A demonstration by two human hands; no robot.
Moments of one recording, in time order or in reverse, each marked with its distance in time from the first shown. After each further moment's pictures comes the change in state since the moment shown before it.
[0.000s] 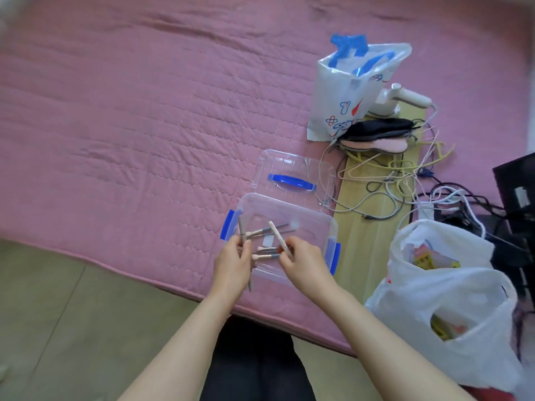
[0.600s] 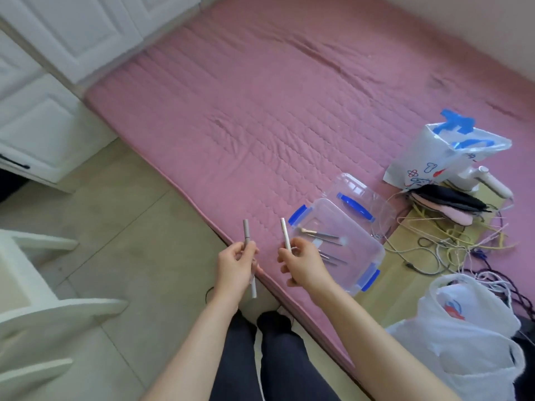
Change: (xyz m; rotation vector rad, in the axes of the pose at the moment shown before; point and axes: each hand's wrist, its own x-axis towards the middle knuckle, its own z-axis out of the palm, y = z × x) left_hand -0.153 -0.017 -0.126 -0.600 0.355 -0.260; right_hand -0.111 -0.123 0.040 0.238 -0.305 -0.017
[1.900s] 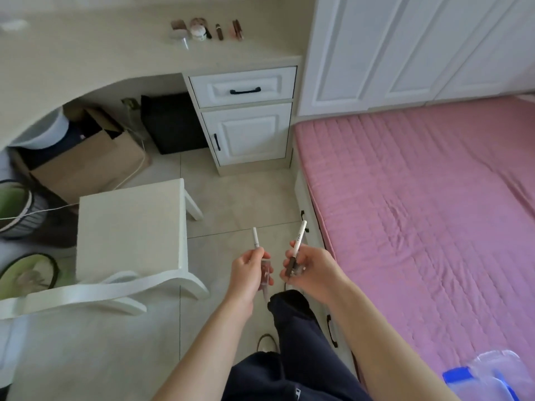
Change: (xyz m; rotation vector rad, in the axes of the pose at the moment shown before) left_hand 0.081 0.032 -0.427 -0.570 0.412 -0.211; right_hand -0.003 -0.235 0.420 0.421 -0.623 0.407
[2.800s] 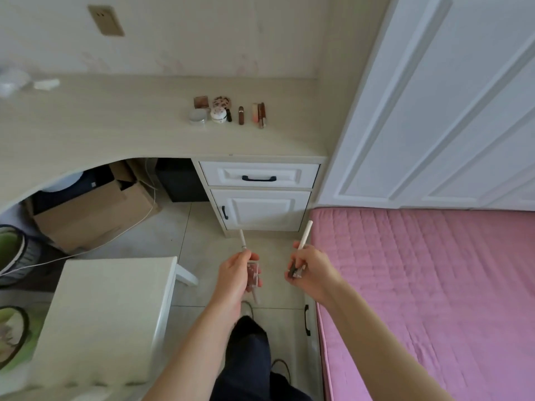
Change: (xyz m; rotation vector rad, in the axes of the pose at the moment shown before) left_hand 0.224 0.267 0.078 -0.180 0.132 0.067; right_hand 0.189 -0.301 0.168 -0.352 0.023 -0.098
